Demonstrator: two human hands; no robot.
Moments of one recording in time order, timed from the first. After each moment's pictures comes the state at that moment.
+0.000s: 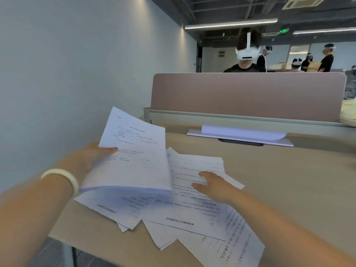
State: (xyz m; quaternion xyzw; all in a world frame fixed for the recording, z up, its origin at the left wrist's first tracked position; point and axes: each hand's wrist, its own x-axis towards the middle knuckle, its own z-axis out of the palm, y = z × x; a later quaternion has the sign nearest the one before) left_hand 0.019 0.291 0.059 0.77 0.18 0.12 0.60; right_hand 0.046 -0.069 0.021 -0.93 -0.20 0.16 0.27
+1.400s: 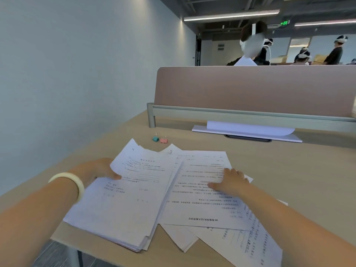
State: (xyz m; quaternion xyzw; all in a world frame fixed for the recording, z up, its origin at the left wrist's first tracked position) left_hand 0.030 0.325 0.021 0.92 0.14 -0.12 0.35; right_hand 0.092 -0.063 -0.009 -0.99 -0.02 0.12 0.09
